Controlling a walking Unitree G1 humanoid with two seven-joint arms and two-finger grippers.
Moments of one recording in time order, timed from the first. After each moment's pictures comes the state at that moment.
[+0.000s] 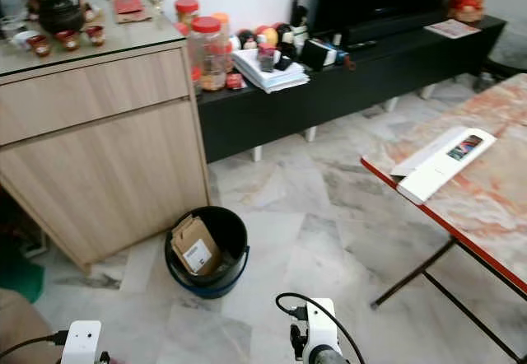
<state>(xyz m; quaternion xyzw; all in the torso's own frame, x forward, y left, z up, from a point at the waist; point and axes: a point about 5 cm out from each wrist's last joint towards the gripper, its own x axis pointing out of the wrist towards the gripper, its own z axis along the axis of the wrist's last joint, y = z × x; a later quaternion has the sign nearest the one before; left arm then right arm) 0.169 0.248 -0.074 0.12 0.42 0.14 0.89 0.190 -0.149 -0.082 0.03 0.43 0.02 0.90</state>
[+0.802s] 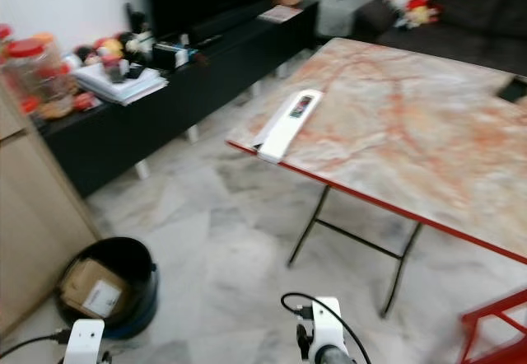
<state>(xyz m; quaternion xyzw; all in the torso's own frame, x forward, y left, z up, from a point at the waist) 0.168 0.248 -0.075 0.12 0.42 0.14 0.89 0.191 -0.149 -0.082 0.03 0.43 0.03 0.90</state>
